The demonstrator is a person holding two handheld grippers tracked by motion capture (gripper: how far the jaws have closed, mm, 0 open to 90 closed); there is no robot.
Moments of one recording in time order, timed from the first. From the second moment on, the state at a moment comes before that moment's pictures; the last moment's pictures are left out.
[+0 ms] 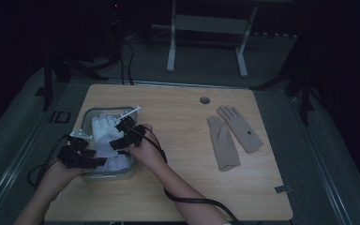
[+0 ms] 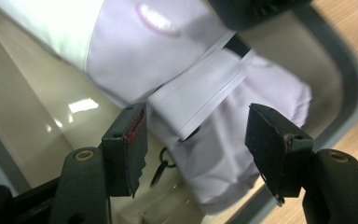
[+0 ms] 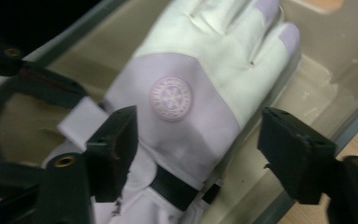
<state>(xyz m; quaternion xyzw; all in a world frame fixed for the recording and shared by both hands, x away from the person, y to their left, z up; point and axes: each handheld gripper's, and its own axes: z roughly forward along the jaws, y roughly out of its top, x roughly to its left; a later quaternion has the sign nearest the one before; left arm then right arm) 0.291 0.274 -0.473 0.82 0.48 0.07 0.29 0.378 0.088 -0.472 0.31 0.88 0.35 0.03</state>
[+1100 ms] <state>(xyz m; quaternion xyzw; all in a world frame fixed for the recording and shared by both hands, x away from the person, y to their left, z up) 0.273 0.187 -0.456 0.84 0.33 0.08 0.42 0.382 -0.023 -0.448 0.33 0.86 0.39 0.04</state>
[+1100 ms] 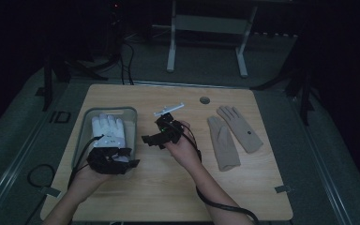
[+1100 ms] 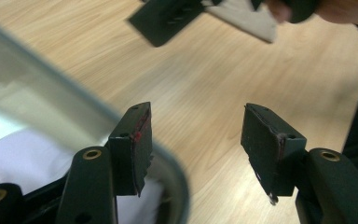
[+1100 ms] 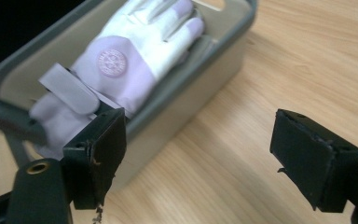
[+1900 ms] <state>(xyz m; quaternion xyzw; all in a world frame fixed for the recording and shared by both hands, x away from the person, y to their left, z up) 0.249 0.105 -0.505 0.86 0.23 0.02 0.45 0.381 -0.118 -0.451 0.36 0.84 0.39 0.09</state>
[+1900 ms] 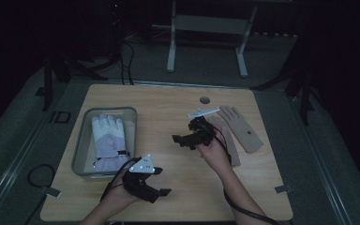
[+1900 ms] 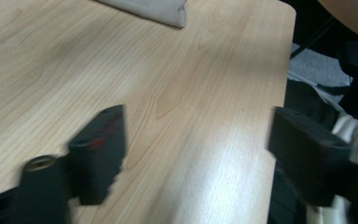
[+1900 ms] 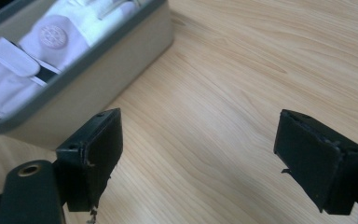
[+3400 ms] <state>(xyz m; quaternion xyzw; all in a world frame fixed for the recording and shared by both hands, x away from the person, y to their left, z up) 0.244 0.088 -0.563 0.88 0.21 0.06 0.42 0.380 -0.270 -0.491 0.40 0.83 0.35 0.17</state>
